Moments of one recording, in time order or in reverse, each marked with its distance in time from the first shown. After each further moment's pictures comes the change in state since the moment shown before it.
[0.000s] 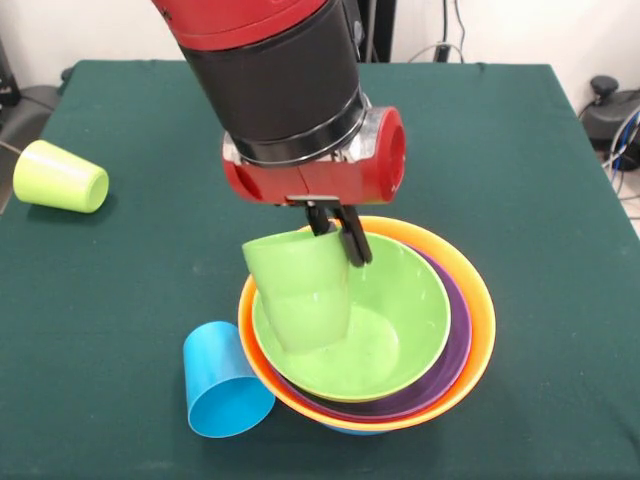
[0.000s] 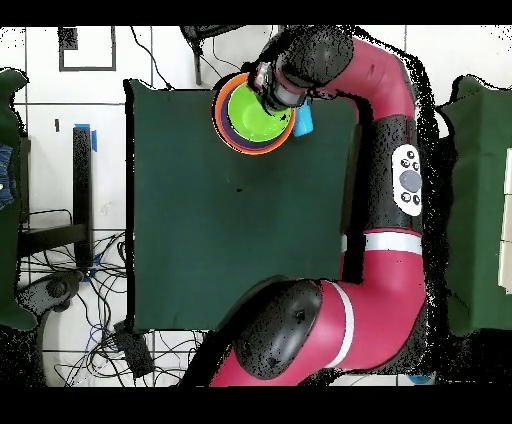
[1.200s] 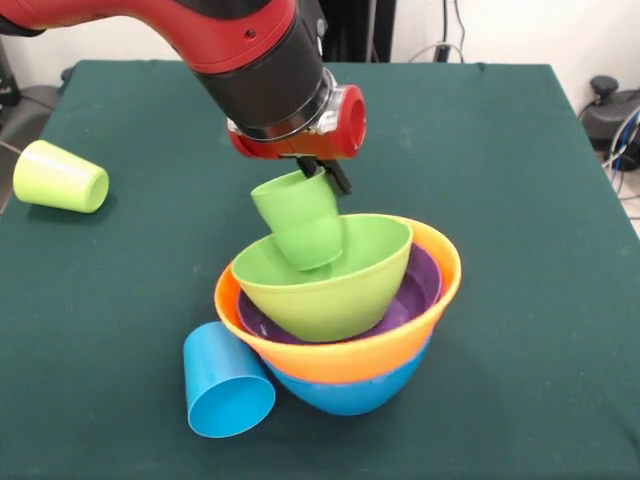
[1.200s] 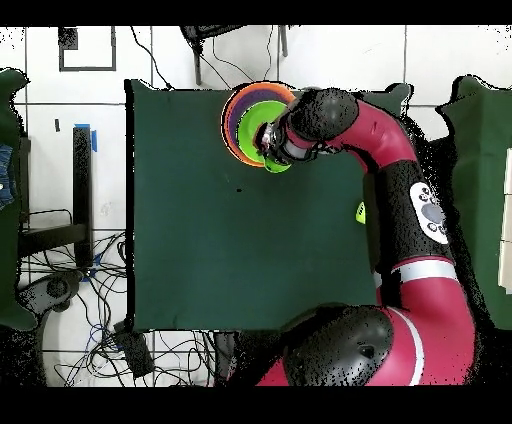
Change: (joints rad) arm -0.138 -0.093 0.007 0.440 0.018 -0.107 0.000
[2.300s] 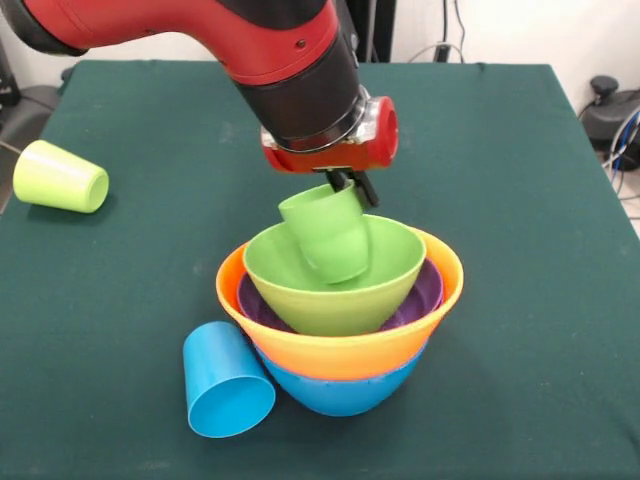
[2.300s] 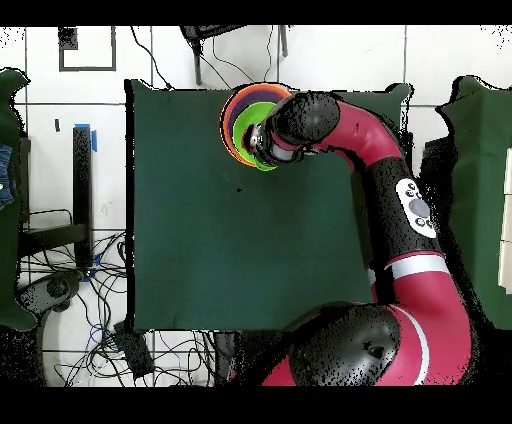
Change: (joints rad) arm -0.011 0.006 0.087 0.030 -0.085 -0.049 0.000
